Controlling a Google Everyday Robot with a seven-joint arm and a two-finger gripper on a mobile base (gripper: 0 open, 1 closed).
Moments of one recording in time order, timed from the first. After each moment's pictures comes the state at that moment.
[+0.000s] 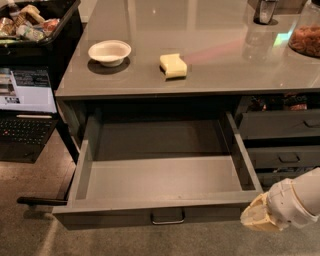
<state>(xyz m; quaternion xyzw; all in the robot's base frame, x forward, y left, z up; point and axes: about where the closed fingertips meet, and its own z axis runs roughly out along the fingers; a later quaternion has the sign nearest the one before) 0.341 -0.237 0.670 -0.58 0.76 0.22 0.18</state>
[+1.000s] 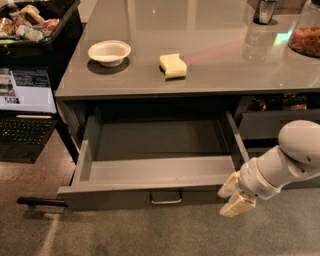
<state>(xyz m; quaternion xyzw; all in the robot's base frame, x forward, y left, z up) 0.406 -0.198 0.653 -0.63 0.74 0.20 0.17</state>
